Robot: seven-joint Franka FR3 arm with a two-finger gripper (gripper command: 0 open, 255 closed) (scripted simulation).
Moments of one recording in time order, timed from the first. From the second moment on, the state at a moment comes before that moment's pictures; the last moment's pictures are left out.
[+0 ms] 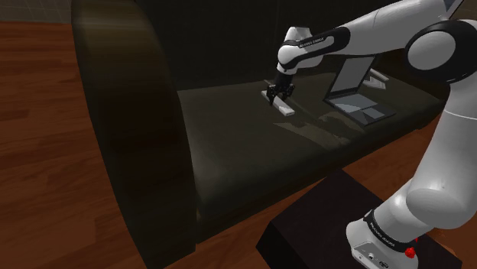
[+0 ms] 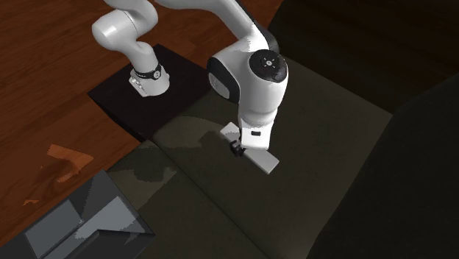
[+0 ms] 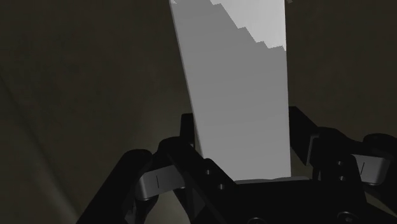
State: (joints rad) arm -0.05 0.35 -0.12 -1.79 0.03 2.13 0.09
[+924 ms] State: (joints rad) arm -0.04 0.29 -0.12 -1.69 0.02 1.96 0.10
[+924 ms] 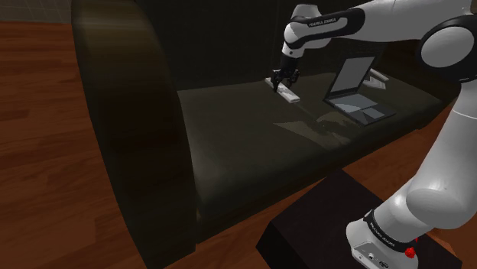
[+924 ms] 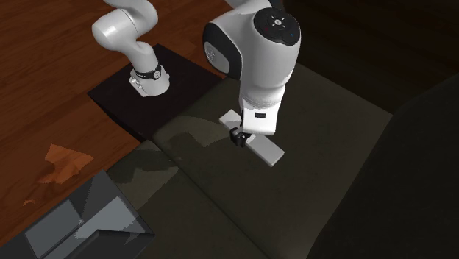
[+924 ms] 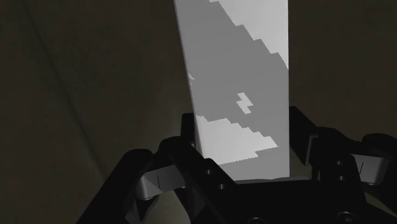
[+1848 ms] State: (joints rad) arm -0.04 0.26 -0.12 -1.54 0.02 1.78 0.10
